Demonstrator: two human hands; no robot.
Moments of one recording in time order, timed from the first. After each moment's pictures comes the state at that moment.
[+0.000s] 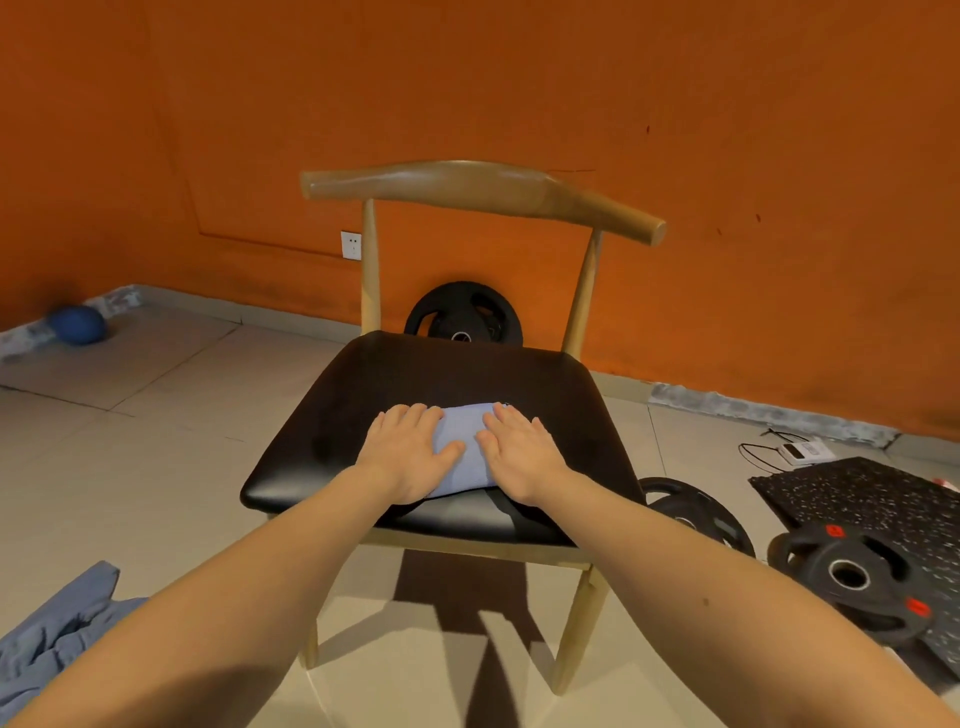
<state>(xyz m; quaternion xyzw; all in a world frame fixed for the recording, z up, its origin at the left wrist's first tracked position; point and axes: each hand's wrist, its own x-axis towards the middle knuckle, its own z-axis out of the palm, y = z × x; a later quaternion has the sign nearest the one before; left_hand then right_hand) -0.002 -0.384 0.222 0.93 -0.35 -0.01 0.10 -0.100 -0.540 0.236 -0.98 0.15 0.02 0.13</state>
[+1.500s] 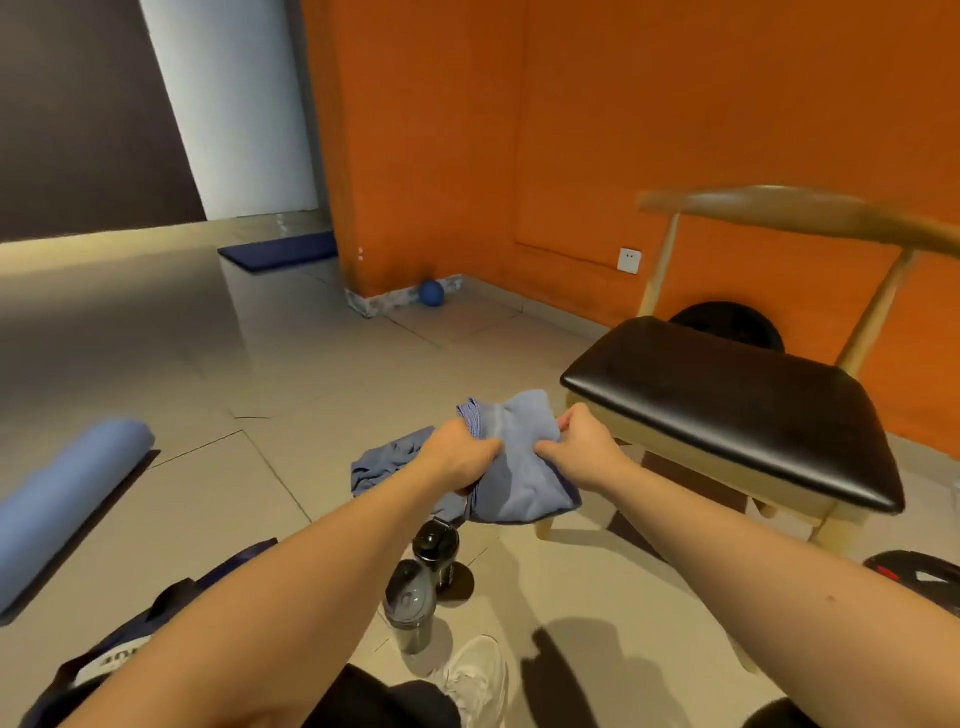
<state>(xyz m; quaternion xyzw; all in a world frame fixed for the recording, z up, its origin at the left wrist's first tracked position) -0.225 -0.063 0.248 0.90 0.00 -0.08 0.43 -0.226 -0.250 0.254 -0.93 0.02 0.01 0.36</state>
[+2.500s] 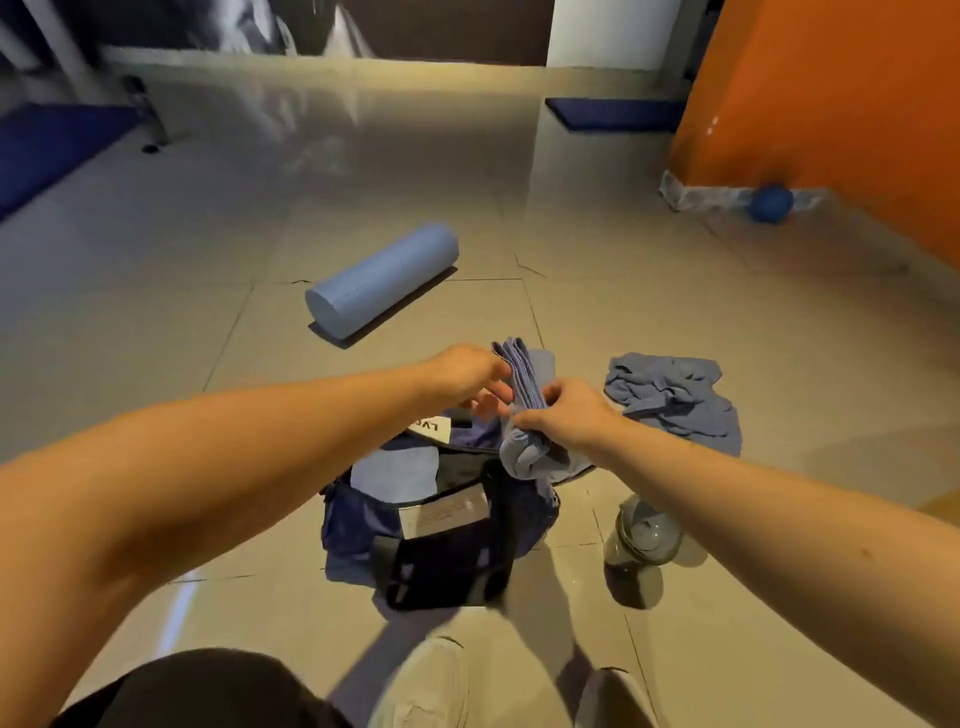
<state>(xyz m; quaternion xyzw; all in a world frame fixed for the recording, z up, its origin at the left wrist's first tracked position) -0.330 0.251 0.135 0.74 0.30 -0.06 0.60 -0.253 0.095 0.120 -0.86 -0.25 0.29 0.34</state>
